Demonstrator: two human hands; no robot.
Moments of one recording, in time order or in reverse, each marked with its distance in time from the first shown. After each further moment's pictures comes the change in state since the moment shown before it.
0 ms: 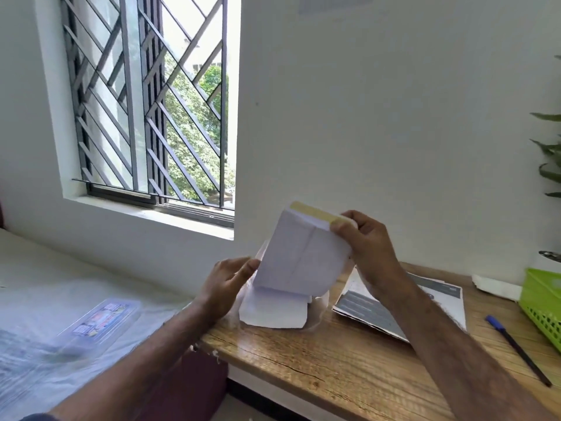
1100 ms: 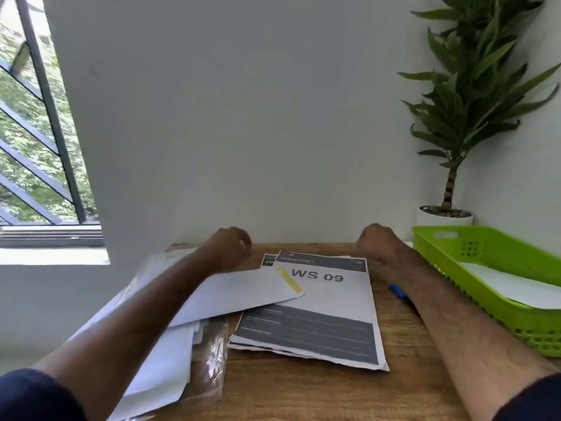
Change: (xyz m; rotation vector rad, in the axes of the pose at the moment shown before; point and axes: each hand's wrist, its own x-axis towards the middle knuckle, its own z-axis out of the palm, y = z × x) left_hand 0.176 0.048 0.193 0.488 -0.534 -0.133; right_hand 0.054 0.084 -0.247 -1.210 0.217 0.770
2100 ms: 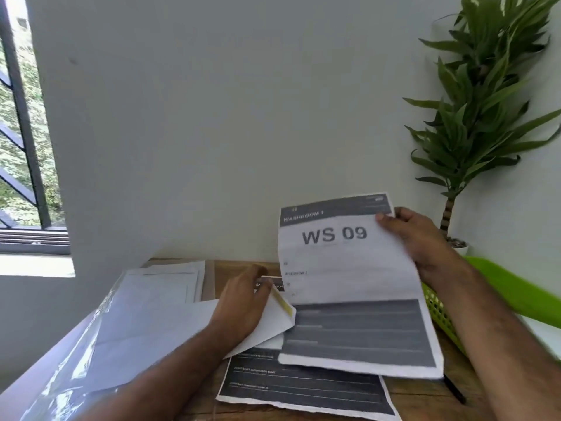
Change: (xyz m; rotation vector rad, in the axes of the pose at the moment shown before) left_hand -0.020 0.013 0.071 -0.386 0.221 0.114; right_hand -0.033 -0.004 -0.065 1.035 0.108 -0.141
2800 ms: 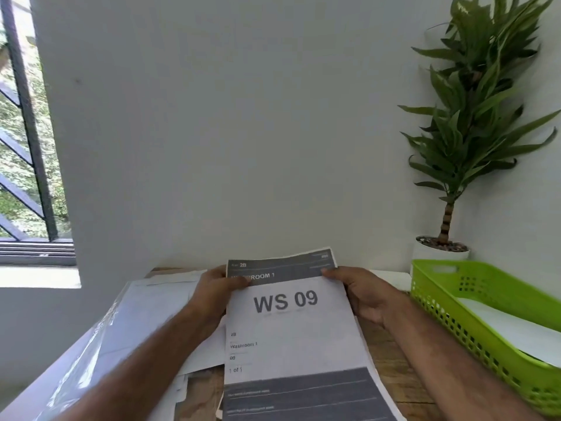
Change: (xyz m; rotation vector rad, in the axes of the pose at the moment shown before) left_hand 0.015 -0.007 -0.039 -0.836 -0.057 -0.402; right_hand -0.007 0.072 0.056 0.045 -0.349 0.418
